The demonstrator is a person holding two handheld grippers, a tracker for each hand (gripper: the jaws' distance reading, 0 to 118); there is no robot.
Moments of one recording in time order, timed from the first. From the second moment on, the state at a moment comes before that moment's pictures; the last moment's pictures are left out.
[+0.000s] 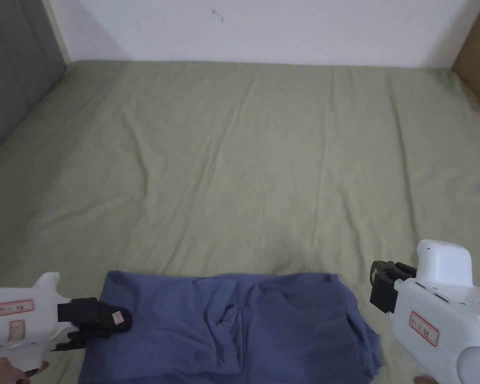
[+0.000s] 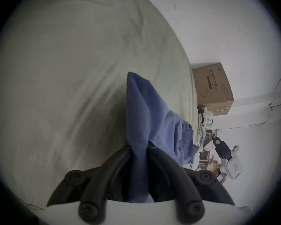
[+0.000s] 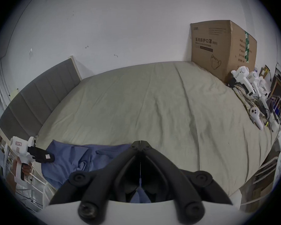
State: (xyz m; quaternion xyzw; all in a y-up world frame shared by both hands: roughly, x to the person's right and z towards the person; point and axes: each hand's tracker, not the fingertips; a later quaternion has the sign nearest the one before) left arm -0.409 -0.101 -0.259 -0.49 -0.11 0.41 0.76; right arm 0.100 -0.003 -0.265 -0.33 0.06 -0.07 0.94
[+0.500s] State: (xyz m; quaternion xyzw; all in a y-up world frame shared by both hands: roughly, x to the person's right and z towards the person) left arm -0.244 0.035 -0.298 -0.48 -0.17 0.31 0.80; right arm 0.140 0.002 -0.255 -0.31 0.04 -0.09 0.95
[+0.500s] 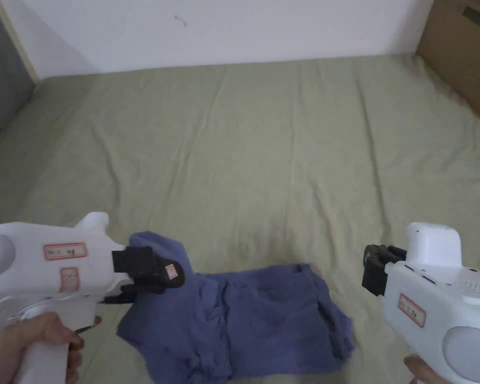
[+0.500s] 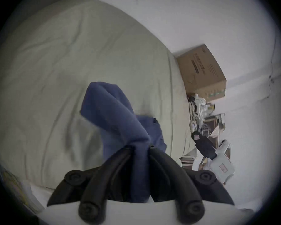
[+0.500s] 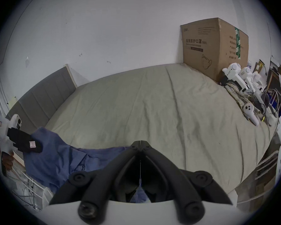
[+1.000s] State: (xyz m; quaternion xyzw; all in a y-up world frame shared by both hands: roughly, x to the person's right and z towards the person) left arm -0.063 -0.030 -0.346 -0.55 -0.29 0.25 0.74; right arm 0.212 -0.016 -0.236 -0.32 -0.03 -0.15 0.94
